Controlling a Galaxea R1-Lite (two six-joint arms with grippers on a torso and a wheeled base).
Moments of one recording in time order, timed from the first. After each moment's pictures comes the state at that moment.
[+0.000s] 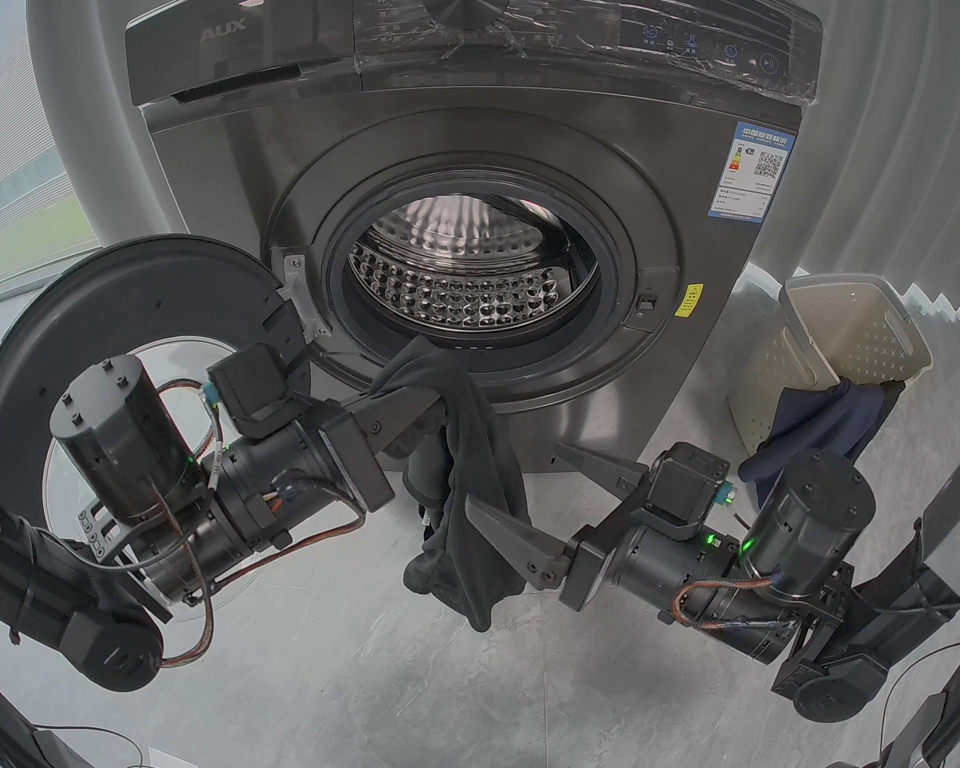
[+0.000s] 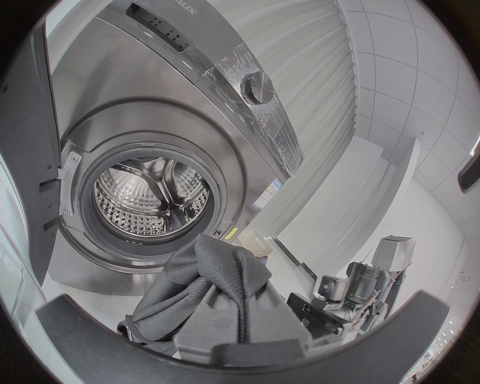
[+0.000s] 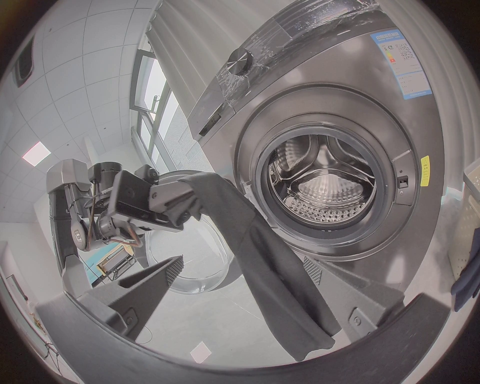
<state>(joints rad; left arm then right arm) -0.62 1.65 -0.55 -1.30 -0.24 -0.40 0.85 1.86 -0.52 -1.45 -0.01 0.15</state>
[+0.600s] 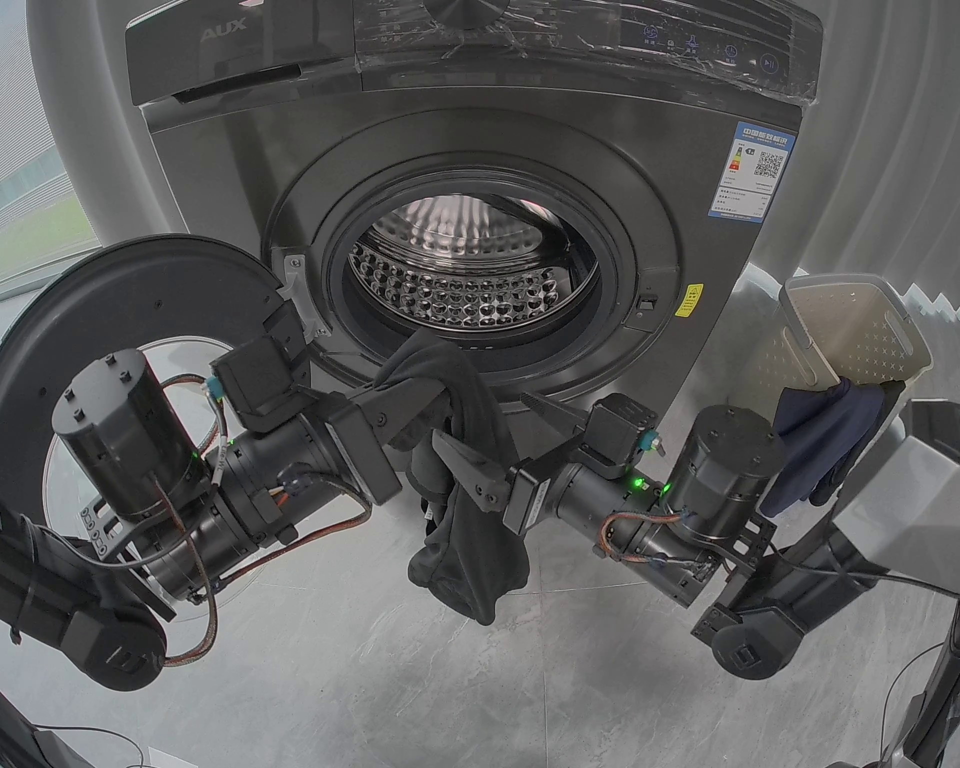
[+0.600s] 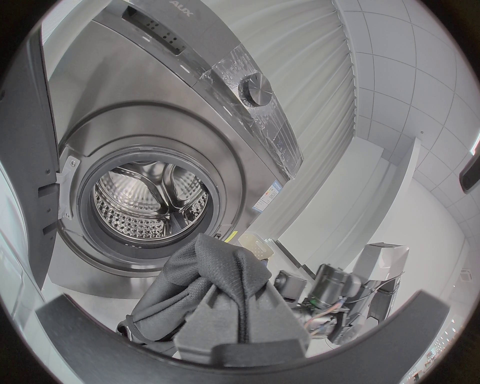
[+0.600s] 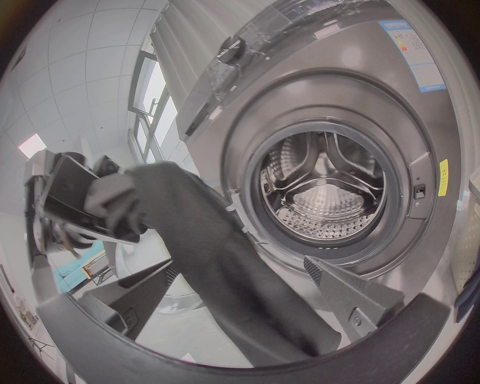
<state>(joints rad) -0.63 1.65 -0.57 -1.29 -0.22 -0.39 0.79 2.05 -0.79 -1.43 -0.01 0.12</state>
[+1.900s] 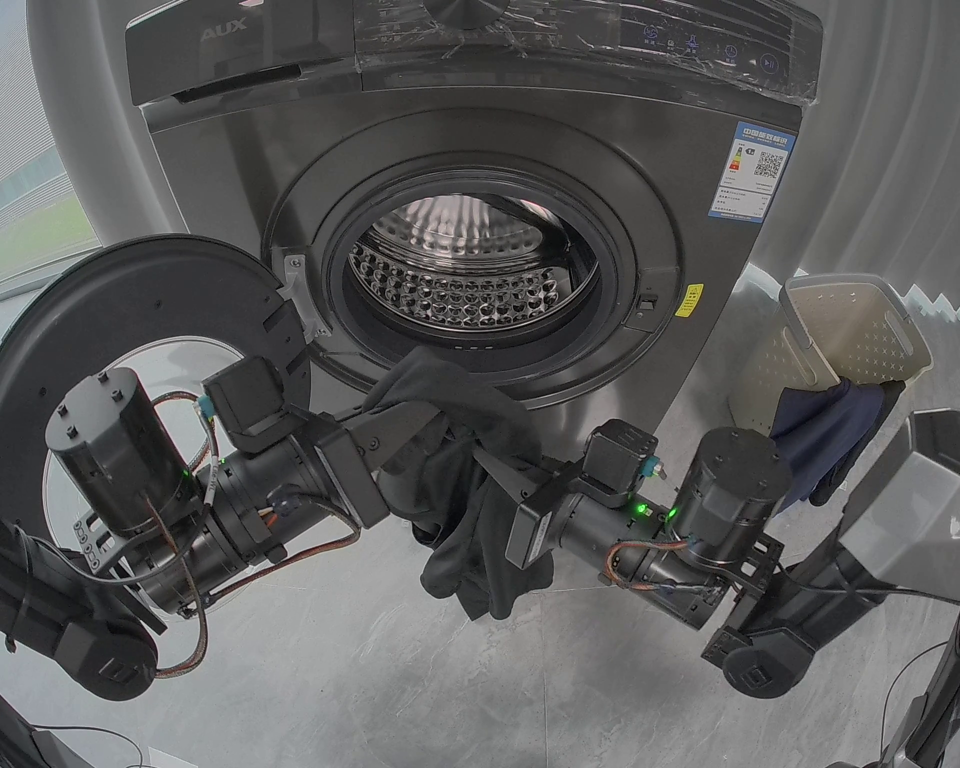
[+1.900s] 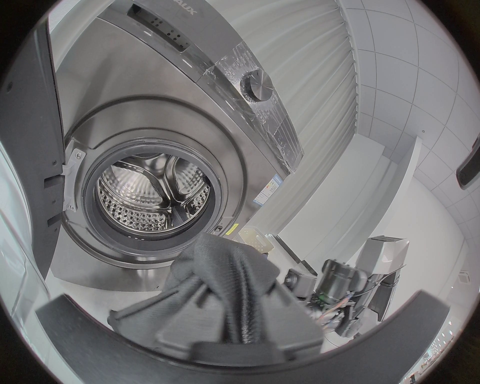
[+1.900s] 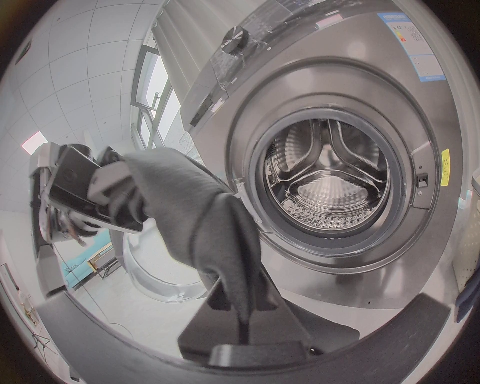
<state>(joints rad) -0.63 1.63 -0.52 -1.29 -0.23 -0.39 0.81 2.03 -0.72 -1.45 0.02 0.11</state>
